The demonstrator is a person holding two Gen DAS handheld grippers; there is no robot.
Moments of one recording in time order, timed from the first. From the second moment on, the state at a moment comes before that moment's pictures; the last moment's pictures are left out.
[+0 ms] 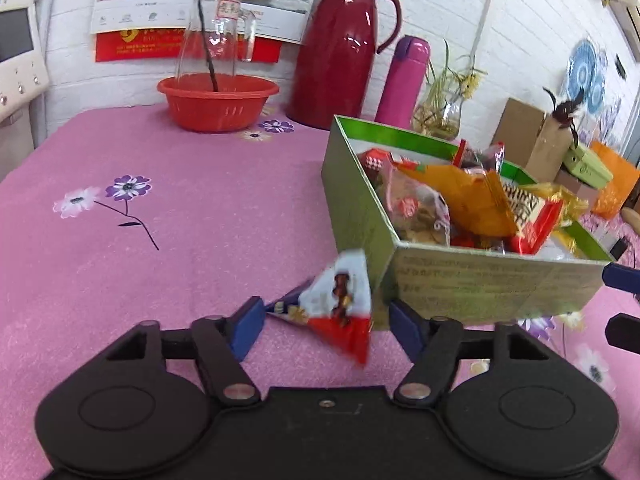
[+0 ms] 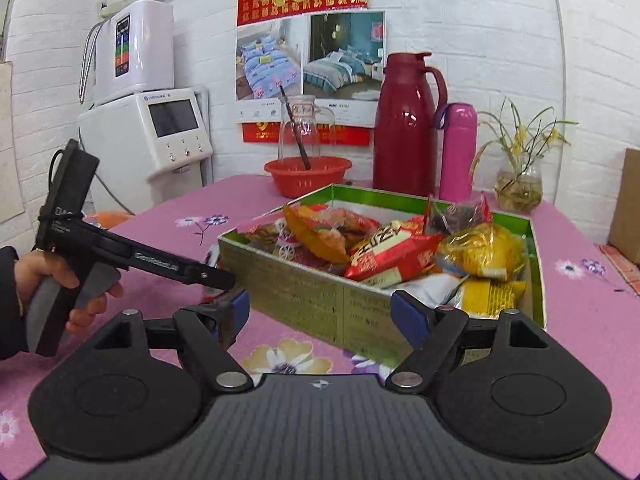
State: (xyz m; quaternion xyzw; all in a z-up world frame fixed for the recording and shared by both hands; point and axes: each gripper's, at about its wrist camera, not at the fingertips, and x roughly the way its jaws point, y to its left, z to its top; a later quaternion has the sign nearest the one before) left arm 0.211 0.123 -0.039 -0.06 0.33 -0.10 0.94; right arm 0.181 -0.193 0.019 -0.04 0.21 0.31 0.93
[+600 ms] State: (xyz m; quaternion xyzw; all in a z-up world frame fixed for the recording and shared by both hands) left arm 0.164 0.141 -0.019 -0.15 0.30 -0.15 0.93; right arm 0.167 -0.180 0.007 -0.05 0.24 0.36 0.90
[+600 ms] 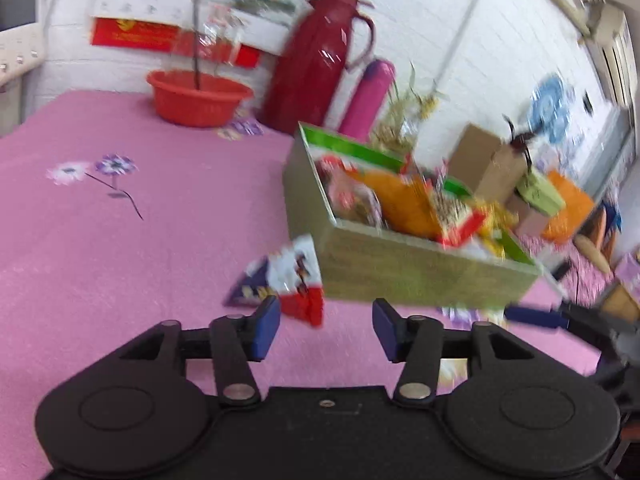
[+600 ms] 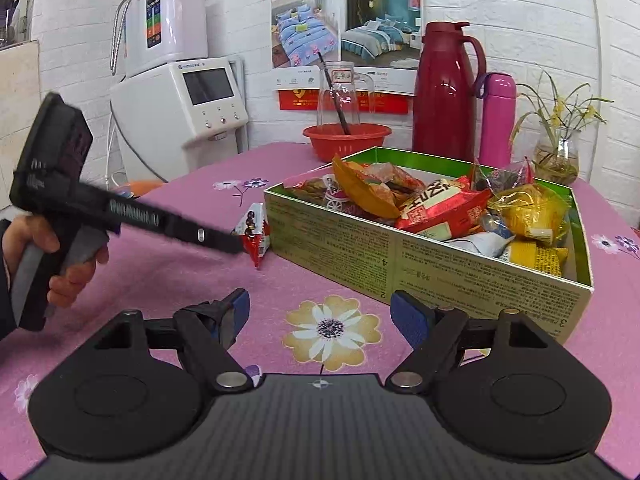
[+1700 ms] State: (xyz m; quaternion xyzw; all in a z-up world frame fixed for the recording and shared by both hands) left arm 0.165 0.132 -0.019 -0.16 0.30 -0.20 0.92; right arm 0.196 -0.100 -0.002 -0.07 0.26 0.40 0.88
